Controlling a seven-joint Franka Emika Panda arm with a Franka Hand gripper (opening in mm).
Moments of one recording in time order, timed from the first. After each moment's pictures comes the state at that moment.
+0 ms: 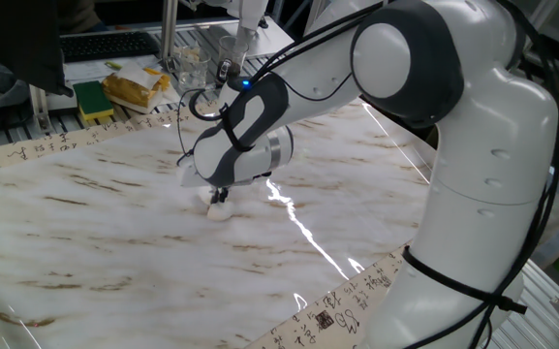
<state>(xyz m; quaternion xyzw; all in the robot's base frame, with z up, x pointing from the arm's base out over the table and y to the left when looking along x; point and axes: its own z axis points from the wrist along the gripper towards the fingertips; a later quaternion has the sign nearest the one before) 0.492 0.029 0.064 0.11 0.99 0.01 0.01</state>
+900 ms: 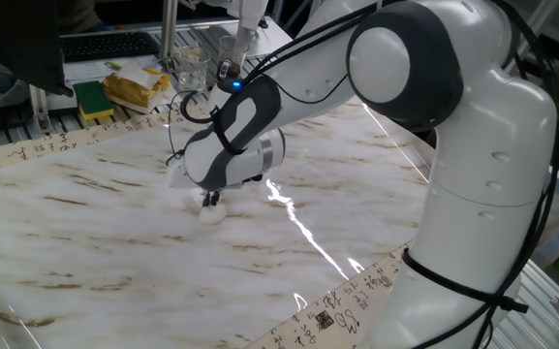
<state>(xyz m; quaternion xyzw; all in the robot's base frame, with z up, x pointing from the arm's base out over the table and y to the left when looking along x) 0.491 0.052 0.063 0.14 0.99 0.01 0.01</state>
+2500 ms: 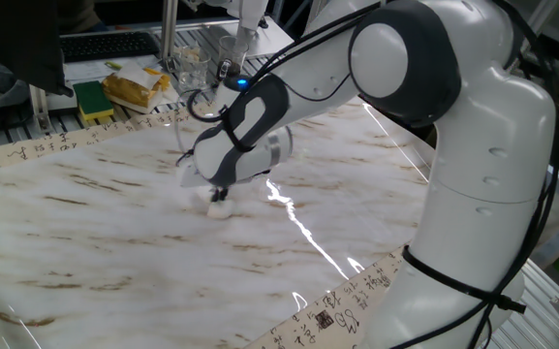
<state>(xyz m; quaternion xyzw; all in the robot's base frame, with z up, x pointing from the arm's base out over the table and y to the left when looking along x) 0.496 0.030 0.064 0.09 1.00 0.00 0.01</state>
